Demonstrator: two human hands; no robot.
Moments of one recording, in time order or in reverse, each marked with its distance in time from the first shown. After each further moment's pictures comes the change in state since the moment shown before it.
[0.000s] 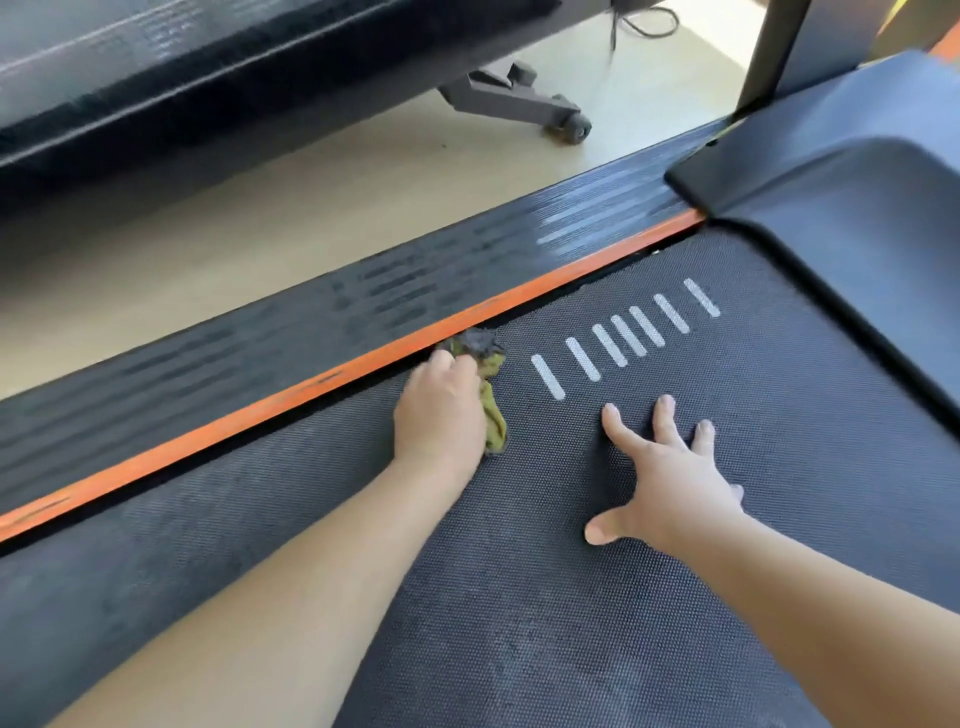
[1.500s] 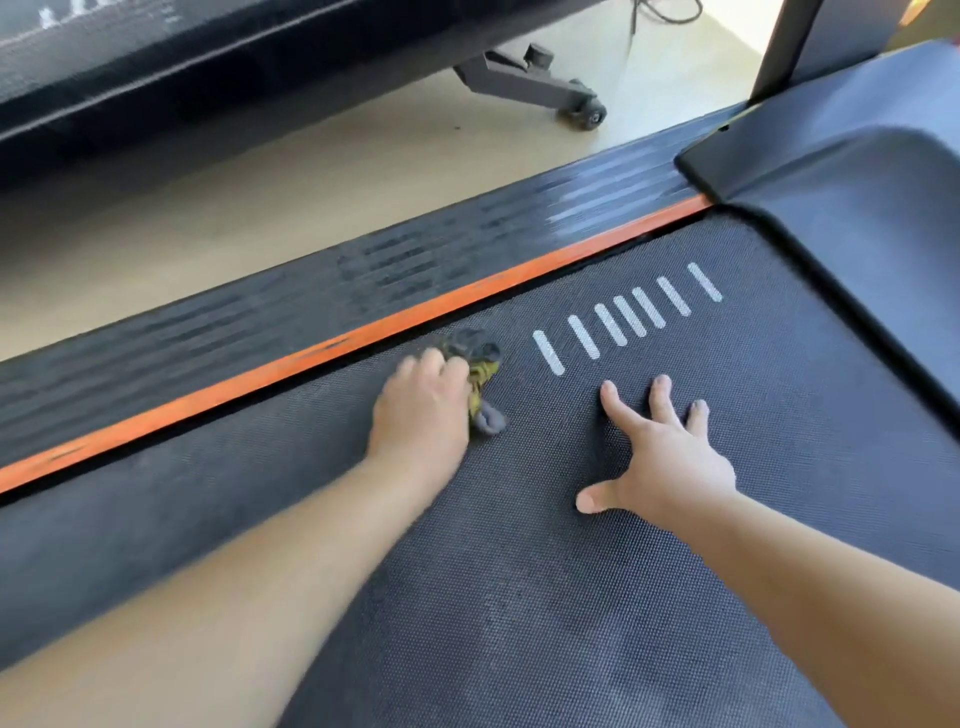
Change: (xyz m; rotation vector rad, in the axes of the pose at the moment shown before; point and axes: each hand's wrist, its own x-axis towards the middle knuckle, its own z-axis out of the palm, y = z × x) left_hand -0.025 -0.038 0.012 0.168 0.000 0.206; right_hand -0.006 0.007 0.003 -0.013 0.059 -0.048
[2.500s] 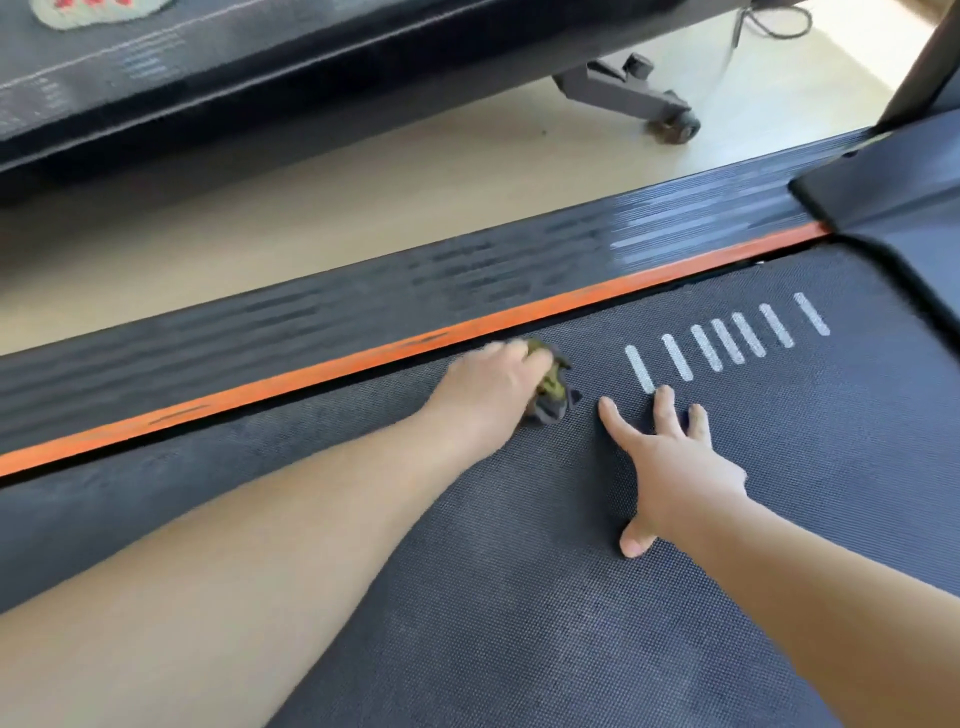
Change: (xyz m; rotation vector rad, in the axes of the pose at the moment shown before) left_hand 0.009 -0.029 -0.041 -0.054 -0.156 0.077; right_hand -0.011 -0.084 -0.003 -0.373 -0.097 -0.127
